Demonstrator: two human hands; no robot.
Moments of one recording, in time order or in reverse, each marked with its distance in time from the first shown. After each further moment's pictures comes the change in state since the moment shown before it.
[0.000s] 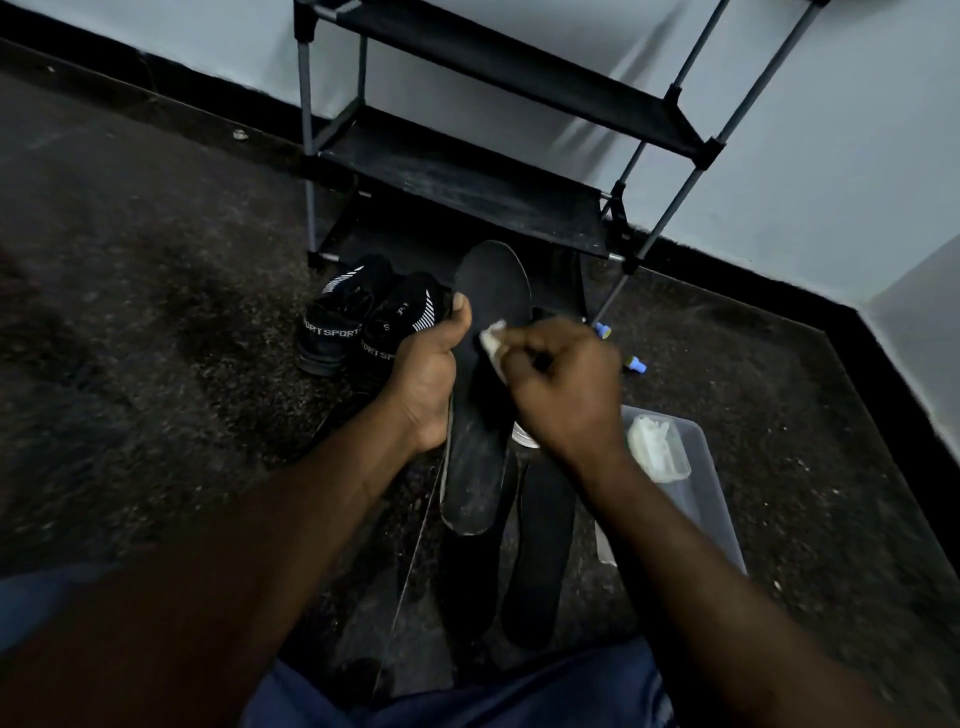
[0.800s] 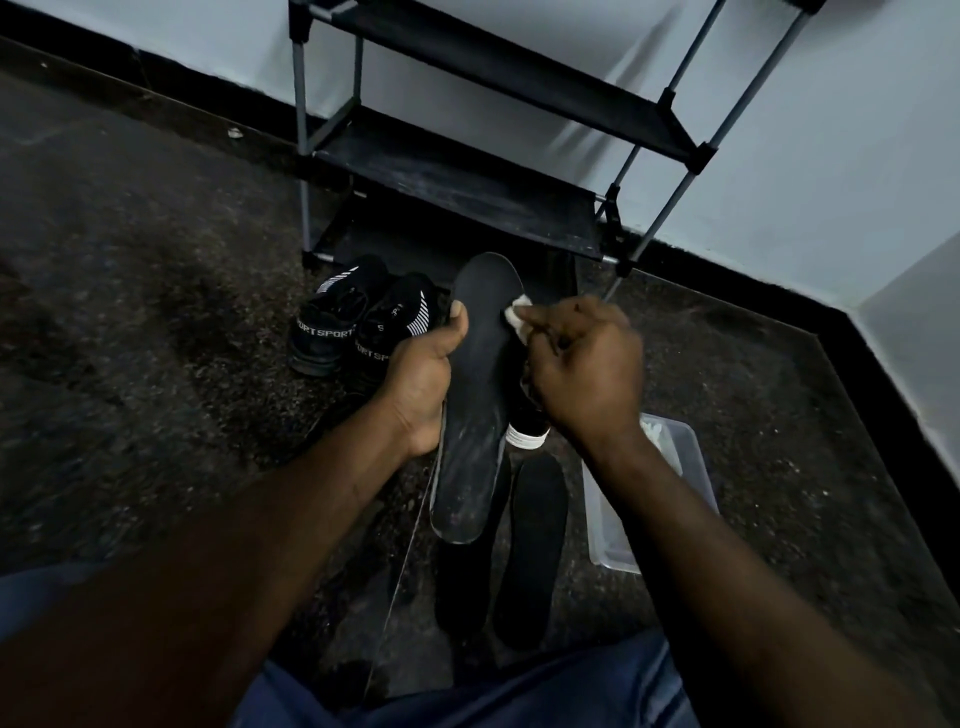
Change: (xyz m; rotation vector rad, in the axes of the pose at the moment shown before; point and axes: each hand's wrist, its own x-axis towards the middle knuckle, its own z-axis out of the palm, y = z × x) left_hand -0.006 0.001 0.006 0.017 0.031 -0.009; right_hand 0.015 0.014 -0.015 -0.138 0.067 -0.049
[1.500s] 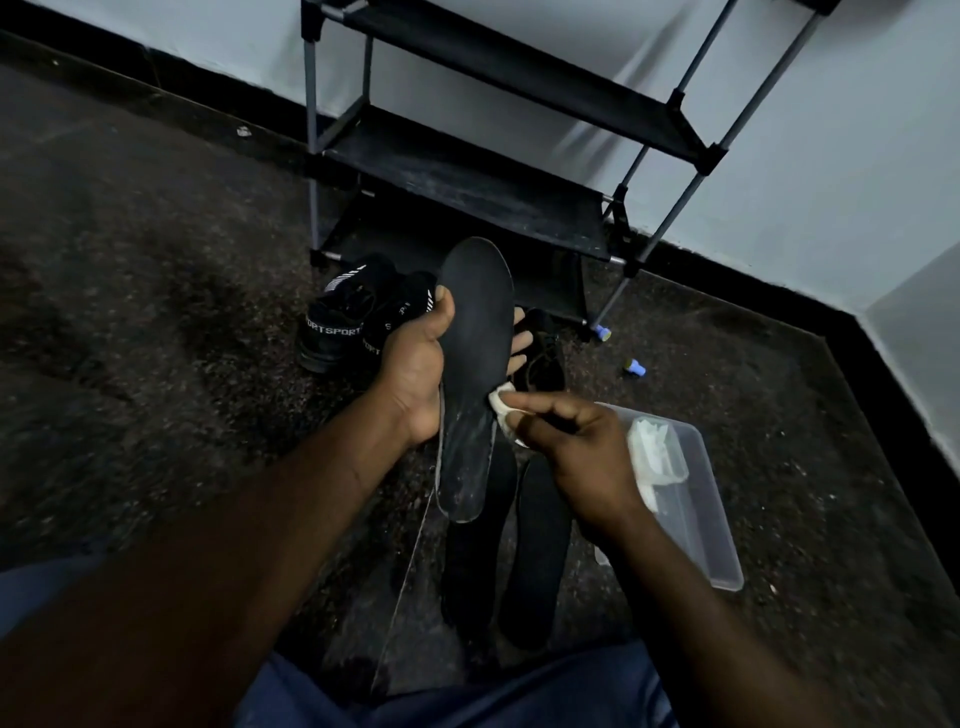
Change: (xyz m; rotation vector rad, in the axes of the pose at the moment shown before) left_hand -0.003 0.013 -0.005 -0.068 -0.123 0.010; right_hand -0.068 0.004 0.002 0.759 -0.301 0.510
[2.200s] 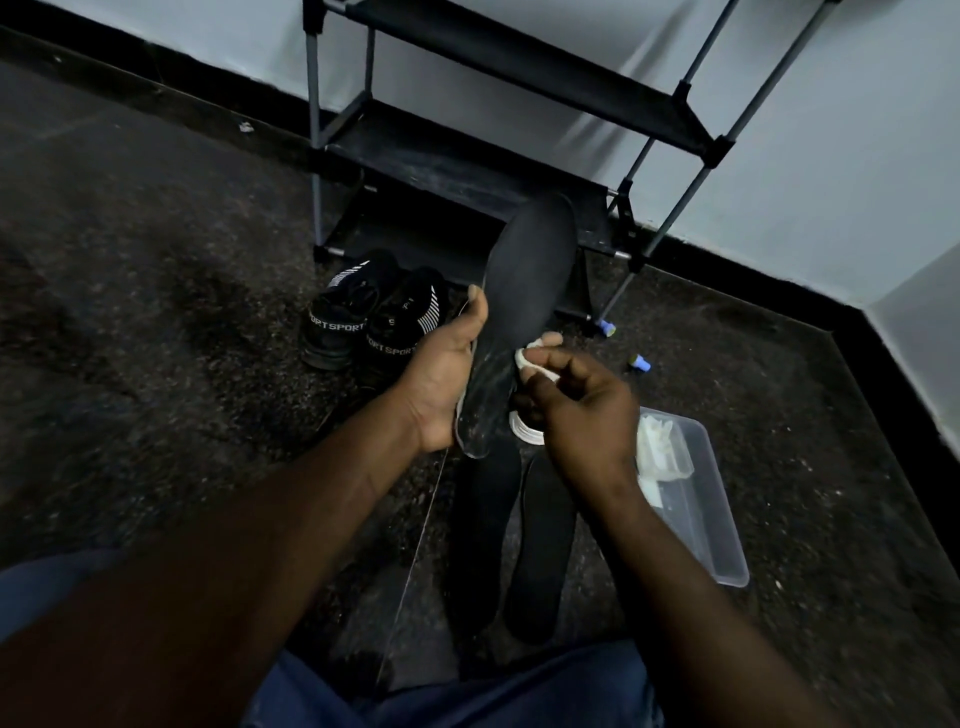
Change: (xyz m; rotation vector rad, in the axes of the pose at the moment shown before) left_hand -0.003 -0.006 0.008 0.072 -0.125 -0.155; right_hand 0.020 -0.002 0.013 -0.062 0.254 -0.024
